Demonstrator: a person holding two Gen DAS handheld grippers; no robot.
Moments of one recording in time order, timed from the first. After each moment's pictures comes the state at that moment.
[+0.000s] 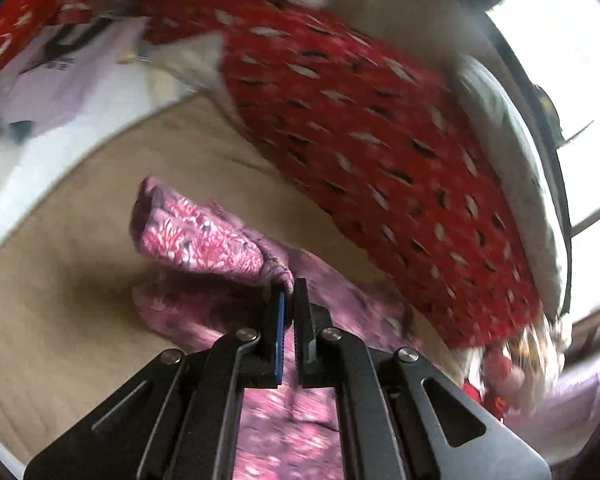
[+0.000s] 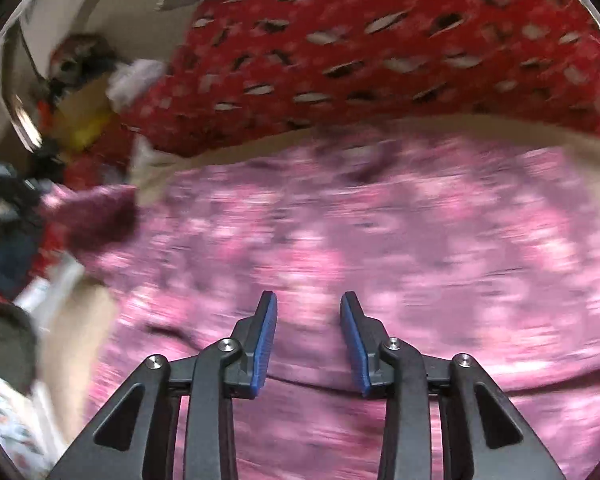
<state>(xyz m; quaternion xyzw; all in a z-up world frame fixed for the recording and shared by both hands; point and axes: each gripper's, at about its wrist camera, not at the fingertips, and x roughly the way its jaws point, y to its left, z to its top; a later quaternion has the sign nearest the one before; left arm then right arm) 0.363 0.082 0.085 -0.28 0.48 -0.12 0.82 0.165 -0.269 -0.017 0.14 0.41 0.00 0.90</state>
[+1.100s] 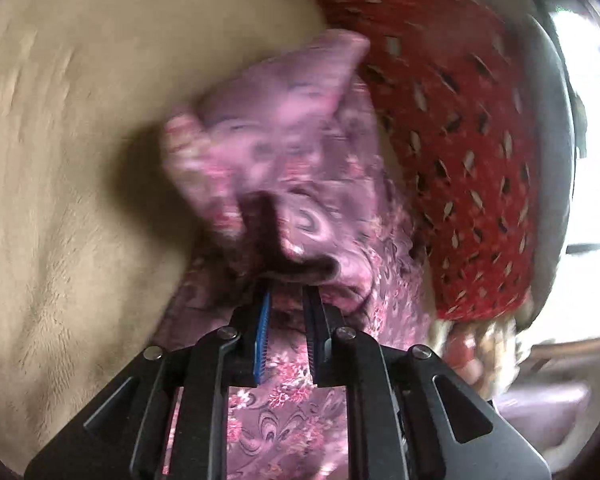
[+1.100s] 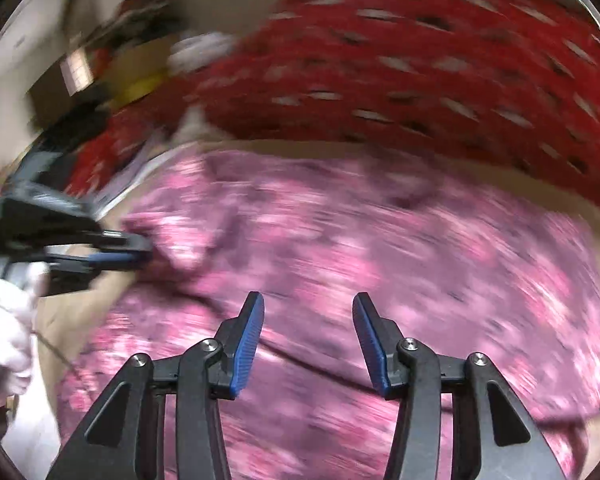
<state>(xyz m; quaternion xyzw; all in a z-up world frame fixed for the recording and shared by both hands) 0.287 0.058 -0.044 -0.42 0.56 -0.13 0.70 0.173 -0.221 0.001 0.04 0.39 0.13 0.91</state>
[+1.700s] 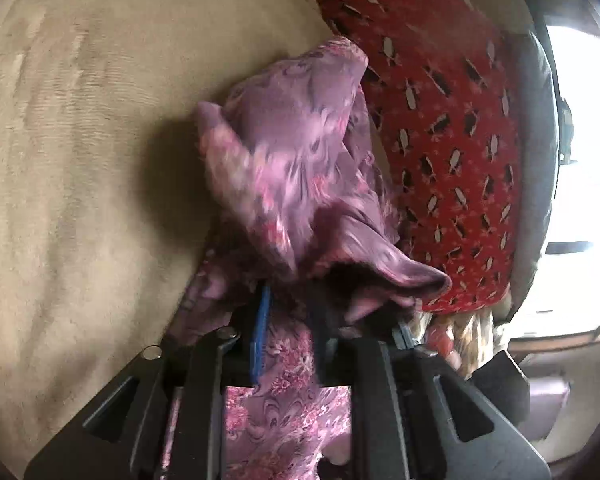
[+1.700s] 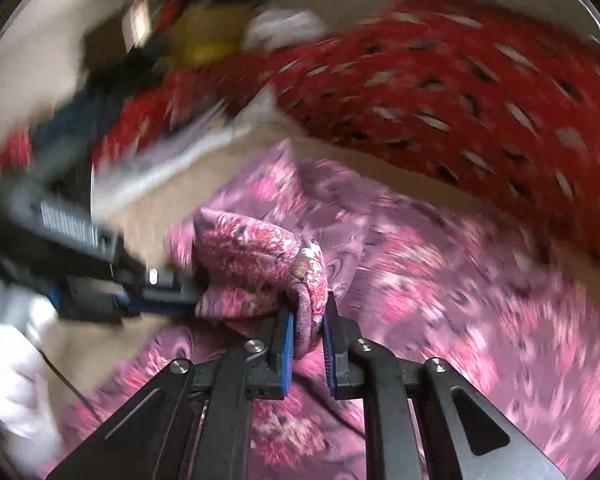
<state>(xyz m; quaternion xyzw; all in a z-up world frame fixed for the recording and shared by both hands) 0.280 0.061 -0.045 -0.42 0.56 -0.16 0.70 0.210 -0.169 0.006 0.02 0.38 0.19 0.91</state>
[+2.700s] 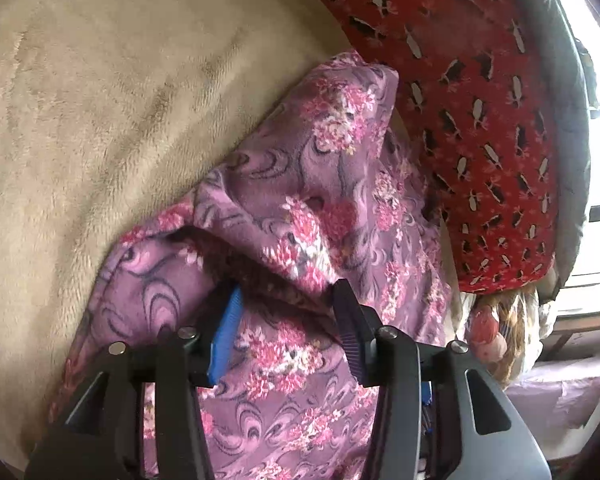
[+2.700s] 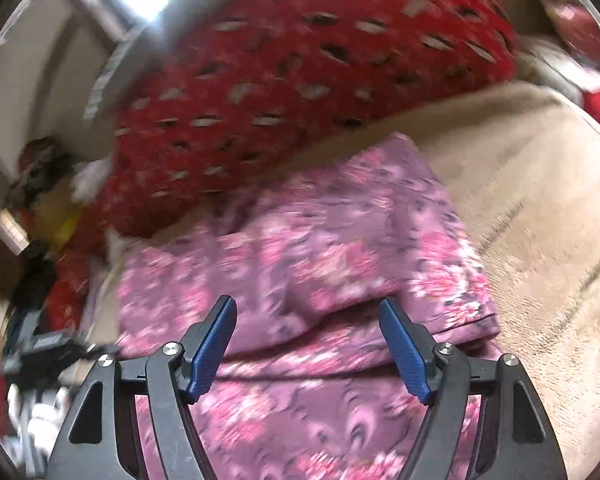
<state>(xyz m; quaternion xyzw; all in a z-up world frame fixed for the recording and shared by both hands) 0.290 -0.007 -0.043 -0.34 0.59 -0.13 0.72 0.129 -0.397 -0.019 0.30 0.36 -0.08 0.88</state>
